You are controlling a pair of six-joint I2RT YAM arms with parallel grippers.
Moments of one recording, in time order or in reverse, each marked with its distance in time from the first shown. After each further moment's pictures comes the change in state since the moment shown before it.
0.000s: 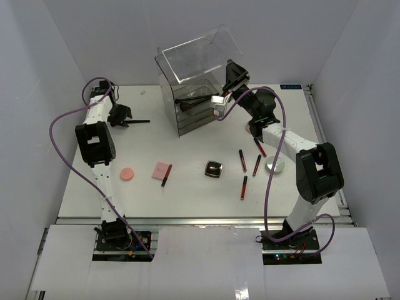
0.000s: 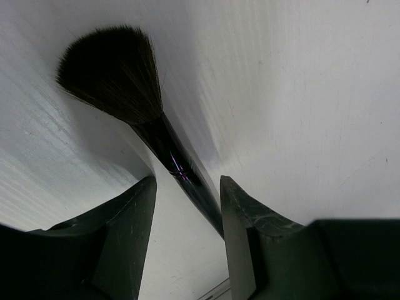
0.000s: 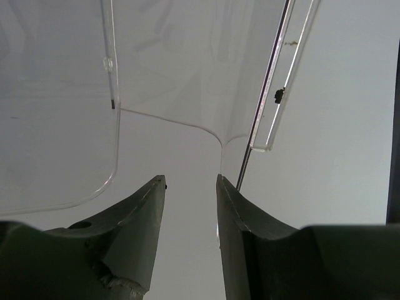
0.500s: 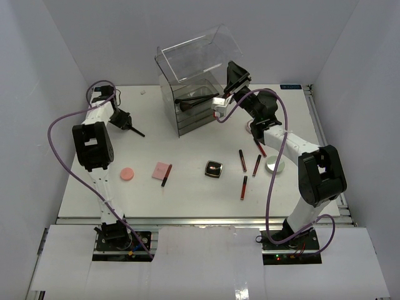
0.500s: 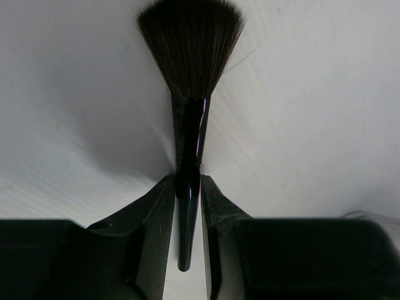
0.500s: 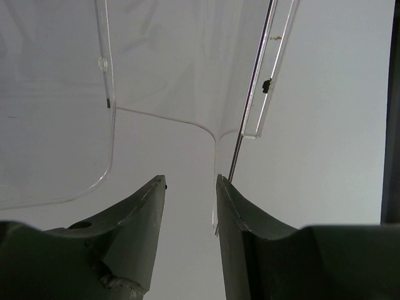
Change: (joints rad) left arm -0.012 -0.133 -0.257 0.160 -0.014 0.167; right arm 0.000 -0.034 -0.033 0.007 -0.004 0.007
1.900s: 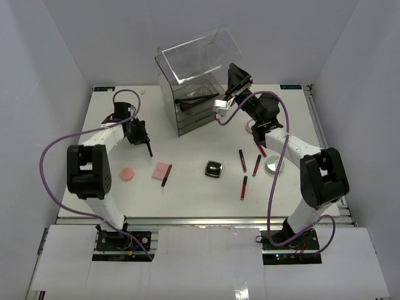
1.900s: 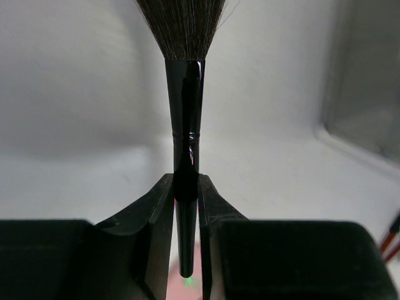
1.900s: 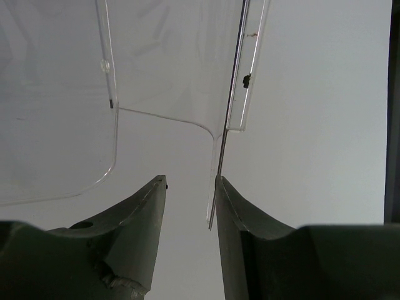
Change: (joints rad) left arm -0.140 -0.487 -0.679 0.340 0.200 0.412; right arm 0.000 -0.033 -0.053 0.029 -0.004 0.028
